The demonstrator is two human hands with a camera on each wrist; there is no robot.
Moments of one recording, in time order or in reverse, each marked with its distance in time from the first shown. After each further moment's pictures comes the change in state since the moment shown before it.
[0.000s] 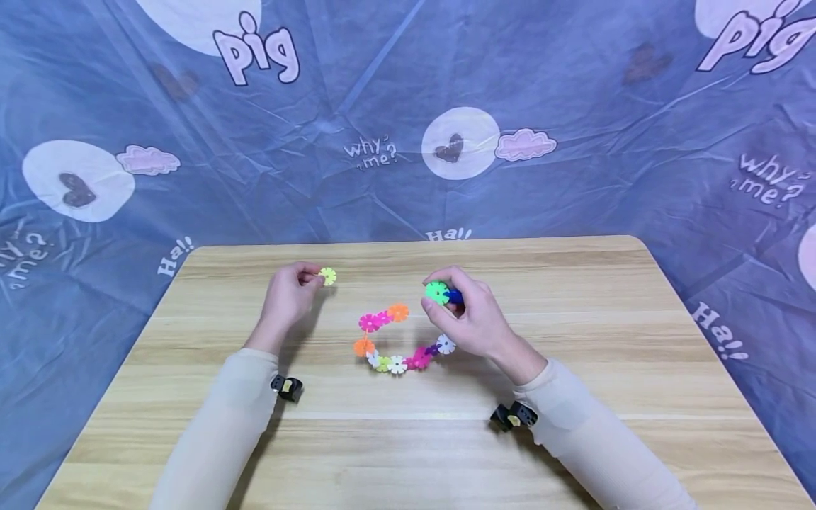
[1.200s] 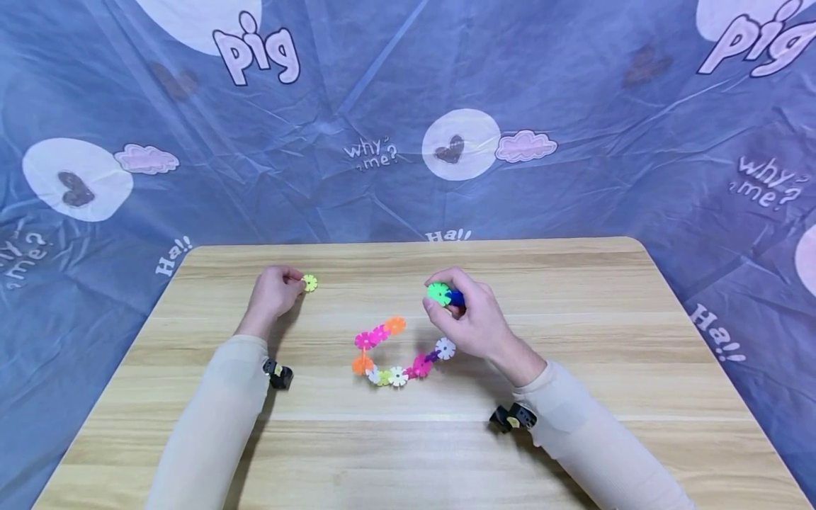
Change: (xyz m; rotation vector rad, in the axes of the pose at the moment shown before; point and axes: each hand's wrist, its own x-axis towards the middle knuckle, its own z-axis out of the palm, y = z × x) left_hand 0.023 -0.037 -0.014 0.121 -0.059 -0.117; right_hand 0.001 -0.002 0.001 -0.018 0.033 -0.015
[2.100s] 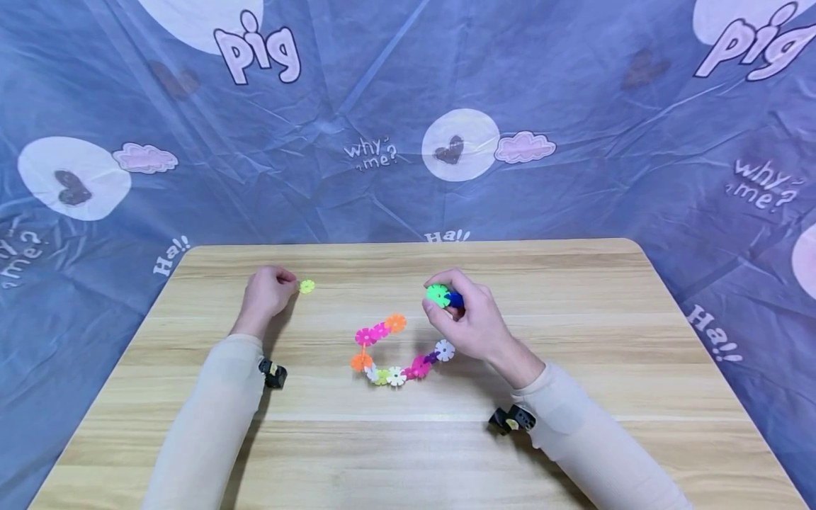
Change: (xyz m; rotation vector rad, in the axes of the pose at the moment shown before) left_hand -0.002 -0.006 -0.008 0.061 0.028 0.013; right_hand -0.001 0.001 0.003 0.013 0.009 -0.024
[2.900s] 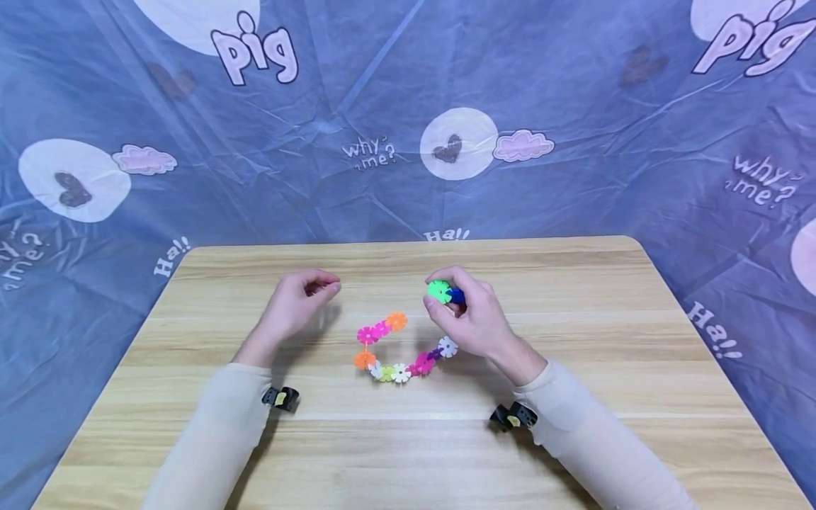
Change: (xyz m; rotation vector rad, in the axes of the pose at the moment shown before) left_hand -0.047 0.055 0.010 -0.240 -0.119 0.313; right_hand 0.002 -0.002 -0.005 -0.021 0.009 -0.009
